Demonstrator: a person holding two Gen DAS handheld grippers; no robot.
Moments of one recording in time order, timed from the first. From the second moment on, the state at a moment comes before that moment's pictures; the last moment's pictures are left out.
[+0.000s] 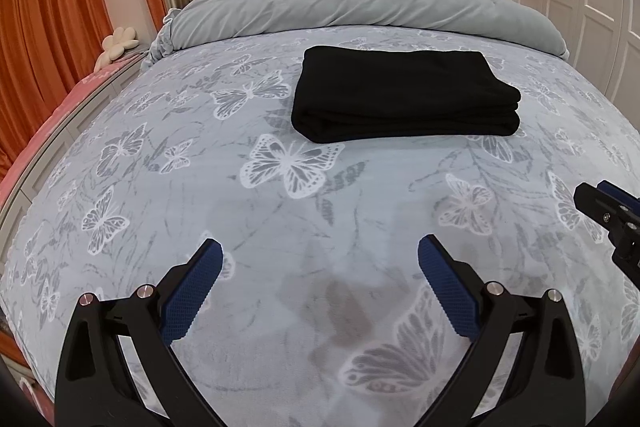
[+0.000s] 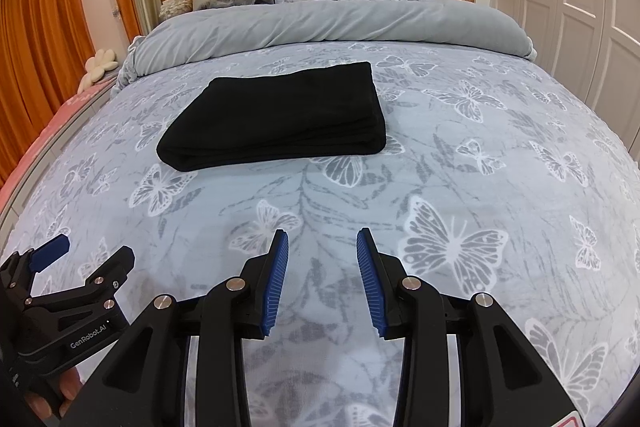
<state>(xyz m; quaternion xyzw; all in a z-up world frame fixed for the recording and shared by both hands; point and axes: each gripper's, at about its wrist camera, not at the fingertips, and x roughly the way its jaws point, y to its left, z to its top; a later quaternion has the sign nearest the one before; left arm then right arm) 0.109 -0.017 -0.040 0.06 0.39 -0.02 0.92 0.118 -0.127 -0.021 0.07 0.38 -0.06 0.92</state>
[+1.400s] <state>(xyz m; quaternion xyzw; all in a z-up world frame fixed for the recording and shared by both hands) 0.107 -0.022 -0.040 0.05 0.39 -0.03 0.92 0.118 -0.126 -0.022 0.07 0.38 -0.06 0.92</state>
